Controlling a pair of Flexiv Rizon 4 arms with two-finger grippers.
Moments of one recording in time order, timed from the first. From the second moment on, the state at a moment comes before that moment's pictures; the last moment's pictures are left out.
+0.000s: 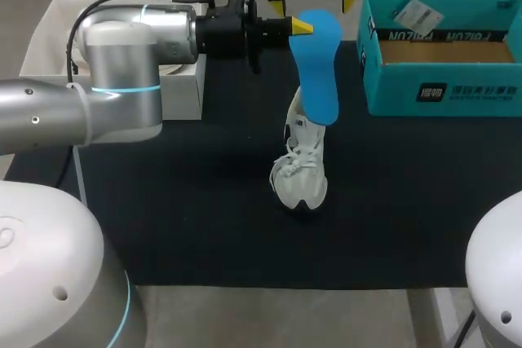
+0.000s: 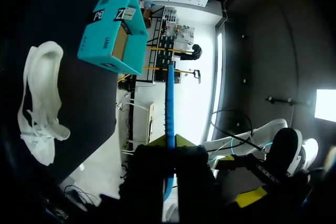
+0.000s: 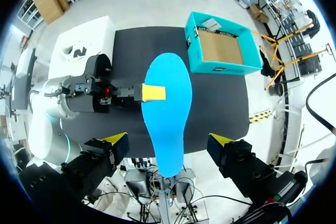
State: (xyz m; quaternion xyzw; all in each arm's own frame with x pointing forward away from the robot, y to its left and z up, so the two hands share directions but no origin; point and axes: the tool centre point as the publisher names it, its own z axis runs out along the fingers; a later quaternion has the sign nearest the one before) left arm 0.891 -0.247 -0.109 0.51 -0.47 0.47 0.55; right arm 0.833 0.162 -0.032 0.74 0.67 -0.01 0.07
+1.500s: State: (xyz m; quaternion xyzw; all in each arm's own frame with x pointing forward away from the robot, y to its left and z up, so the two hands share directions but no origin) left arm 0.889 -0.220 -0.083 0.48 -0.47 0.51 0.55; right arm 0.843 0.069 -0.084 0.74 0.58 0.30 -0.16
